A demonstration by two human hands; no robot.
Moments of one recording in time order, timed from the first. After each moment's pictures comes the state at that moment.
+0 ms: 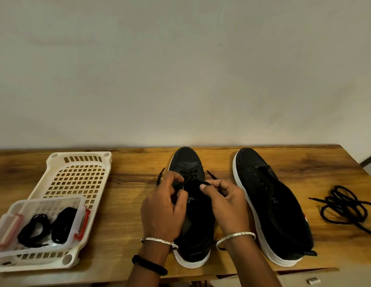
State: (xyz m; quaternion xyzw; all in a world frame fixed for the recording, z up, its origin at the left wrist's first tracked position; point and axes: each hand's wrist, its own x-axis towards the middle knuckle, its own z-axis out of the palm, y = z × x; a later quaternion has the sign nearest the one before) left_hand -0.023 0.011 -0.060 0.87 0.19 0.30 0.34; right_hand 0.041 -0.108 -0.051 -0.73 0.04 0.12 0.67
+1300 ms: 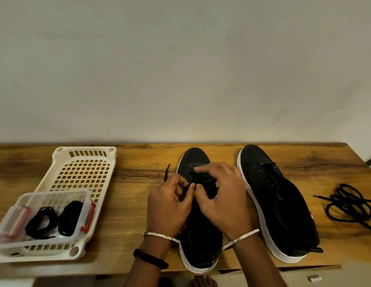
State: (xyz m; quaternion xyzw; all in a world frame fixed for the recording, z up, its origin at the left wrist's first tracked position) left_hand -0.023 0.018 -0.073 0.86 0.17 0.30 0.38; right_hand 0.035 -0.103 -0.038 -0.88 -0.25 -0.07 0.41
